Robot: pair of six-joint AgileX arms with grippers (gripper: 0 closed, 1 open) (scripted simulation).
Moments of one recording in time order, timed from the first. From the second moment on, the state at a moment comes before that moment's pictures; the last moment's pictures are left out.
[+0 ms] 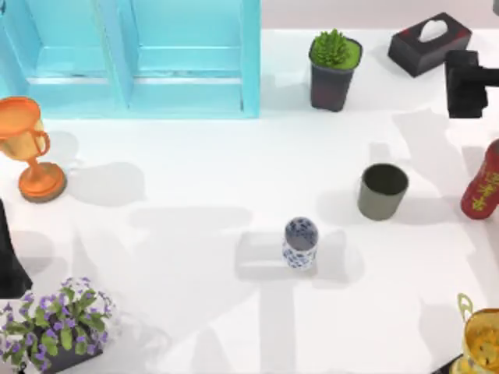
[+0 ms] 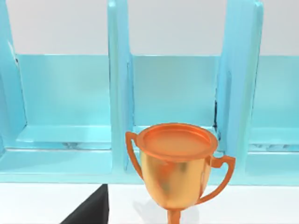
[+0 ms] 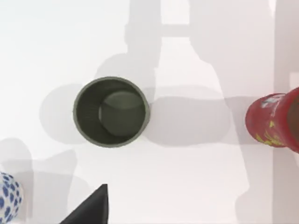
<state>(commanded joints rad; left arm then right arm) 0.00 0.00 0.00 0.00 0.00 0.00 0.23 1.54 1.41 -1.00 0.00 0.25</state>
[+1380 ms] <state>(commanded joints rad) 0.00 0.00 0.00 0.00 0.00 0.00 0.31 2.12 1.83 -1.28 0.00 0.32</state>
